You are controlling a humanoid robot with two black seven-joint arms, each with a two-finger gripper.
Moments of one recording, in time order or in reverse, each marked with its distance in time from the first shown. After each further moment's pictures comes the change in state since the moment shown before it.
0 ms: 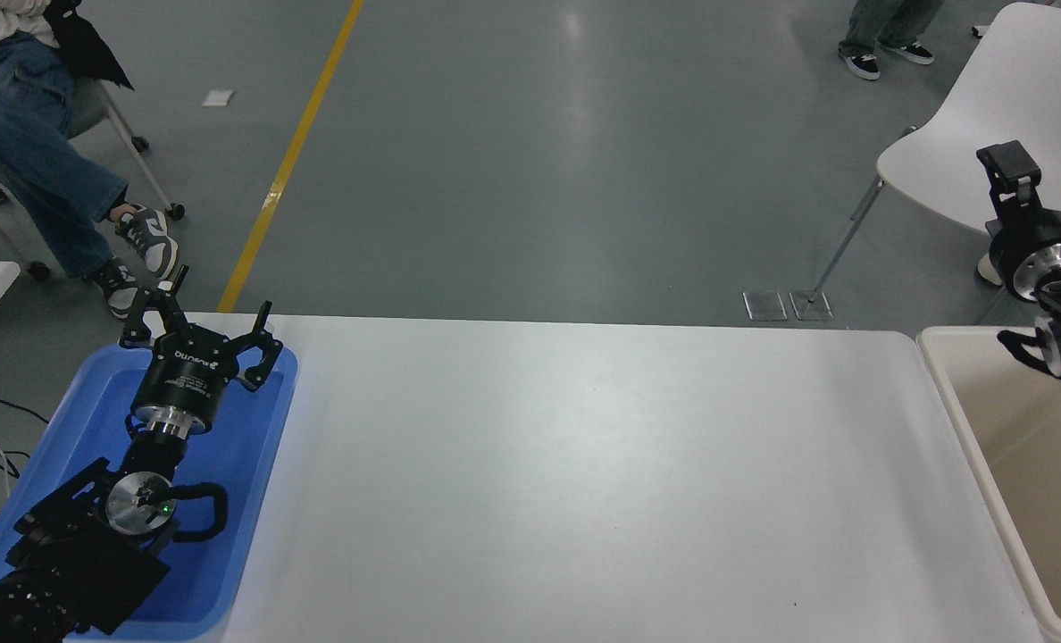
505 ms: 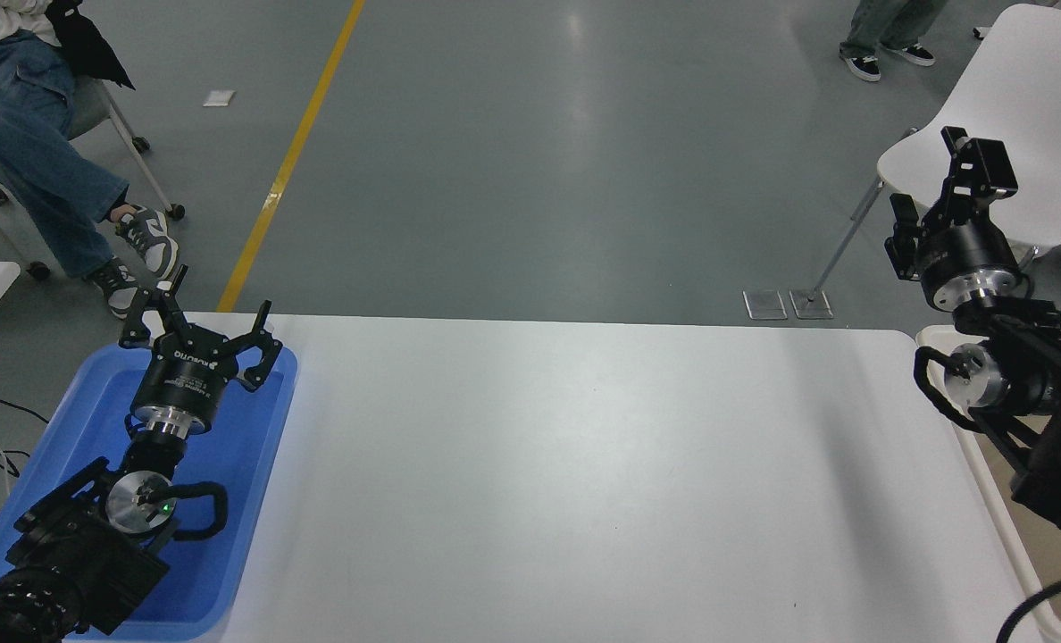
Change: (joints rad) left arm 0.000 0.000 0.000 0.000 0.000 0.000 0.000; right arm -0.300 0.152 0.485 0.219 -0.002 0.127 0.215
